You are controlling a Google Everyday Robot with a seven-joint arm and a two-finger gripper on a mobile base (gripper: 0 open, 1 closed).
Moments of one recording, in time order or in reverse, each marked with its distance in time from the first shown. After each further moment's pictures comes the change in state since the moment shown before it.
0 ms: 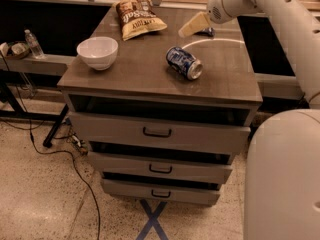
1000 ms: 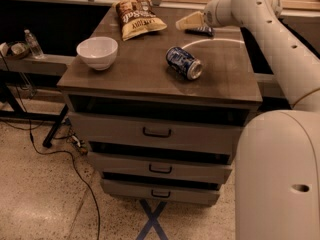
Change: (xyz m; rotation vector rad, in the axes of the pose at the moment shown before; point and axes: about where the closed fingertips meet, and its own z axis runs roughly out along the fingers) arm 0.005 -0.049 0.050 0.164 -0.150 0.223
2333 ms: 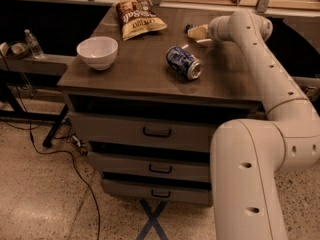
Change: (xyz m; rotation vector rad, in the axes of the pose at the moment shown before) arm 0.070 -0.063 0.062 0.108 0.012 0.132
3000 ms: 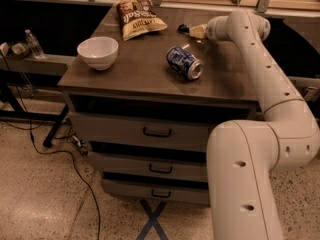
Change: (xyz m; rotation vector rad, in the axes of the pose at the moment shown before) arm 0.005 0.003 0.005 -0.015 0.016 0.012
